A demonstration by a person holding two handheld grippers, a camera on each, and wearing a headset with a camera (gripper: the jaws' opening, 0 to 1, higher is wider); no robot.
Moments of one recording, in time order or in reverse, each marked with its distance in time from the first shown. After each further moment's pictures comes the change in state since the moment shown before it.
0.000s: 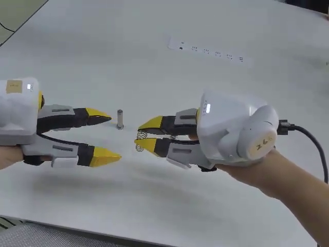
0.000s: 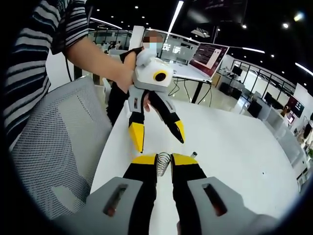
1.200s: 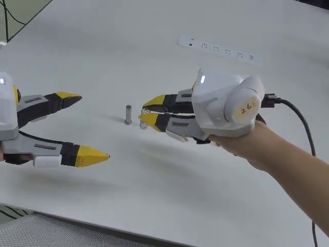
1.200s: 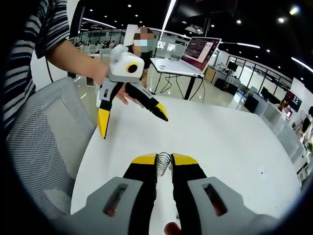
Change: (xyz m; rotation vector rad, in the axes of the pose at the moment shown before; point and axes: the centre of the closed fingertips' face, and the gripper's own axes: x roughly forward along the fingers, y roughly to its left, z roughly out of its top) left arm -0.036 0.033 -0.014 -0.086 -0.051 0.180; right arm 0.031 -0.046 -0.007 0.042 0.024 -0.039
